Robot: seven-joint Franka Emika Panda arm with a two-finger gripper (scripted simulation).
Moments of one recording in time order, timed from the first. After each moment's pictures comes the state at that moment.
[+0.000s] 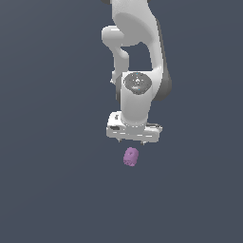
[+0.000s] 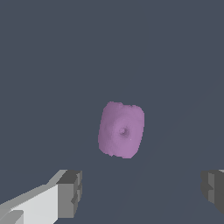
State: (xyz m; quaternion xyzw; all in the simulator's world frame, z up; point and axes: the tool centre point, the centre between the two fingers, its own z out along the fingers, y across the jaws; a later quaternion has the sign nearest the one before) arm 0.043 0.042 0.144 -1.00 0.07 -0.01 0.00
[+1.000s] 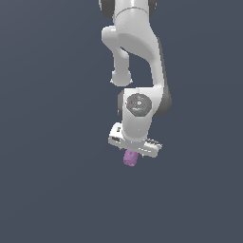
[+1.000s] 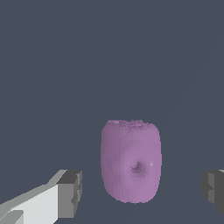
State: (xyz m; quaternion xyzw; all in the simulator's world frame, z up) arm 0.067 0.045 0.099 -0.99 0.16 0.00 0.00
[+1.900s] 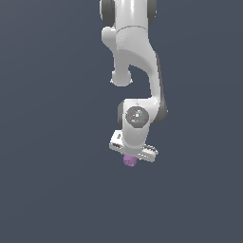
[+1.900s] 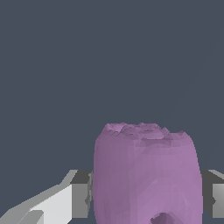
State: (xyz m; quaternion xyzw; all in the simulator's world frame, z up) arm 0.067 0.045 0.051 -0.99 0.16 0.00 0.00
